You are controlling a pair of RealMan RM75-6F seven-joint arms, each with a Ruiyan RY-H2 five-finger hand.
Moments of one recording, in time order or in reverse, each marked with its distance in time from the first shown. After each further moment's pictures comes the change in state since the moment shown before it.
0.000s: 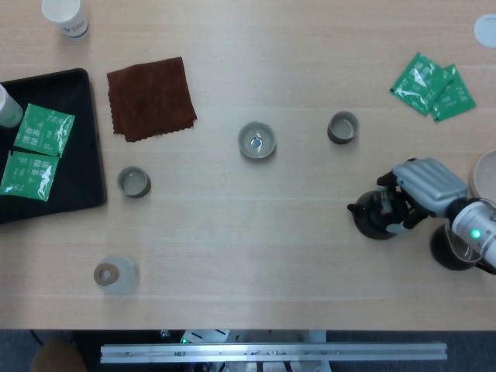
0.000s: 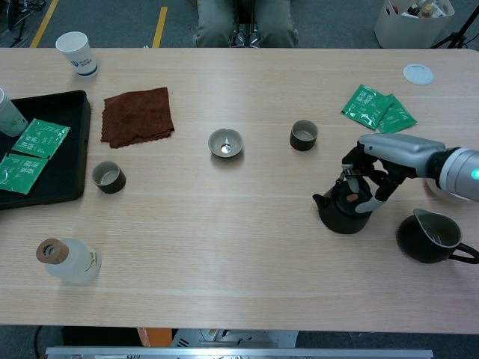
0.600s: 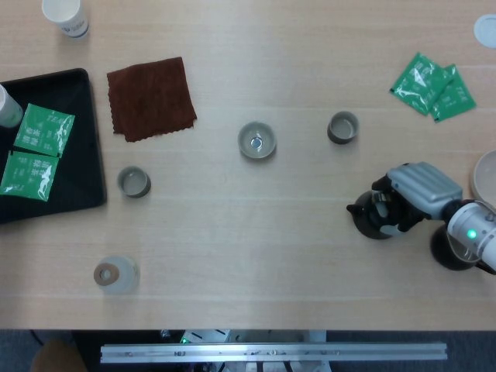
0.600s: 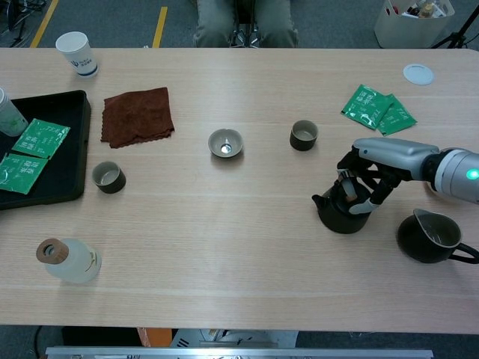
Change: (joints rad) left arm 0.003 0.005 0.000 -0.003 -0.003 0.001 -0.003; right arm 0.022 0.005 -0.001 -0.010 0.006 -0.045 0.041
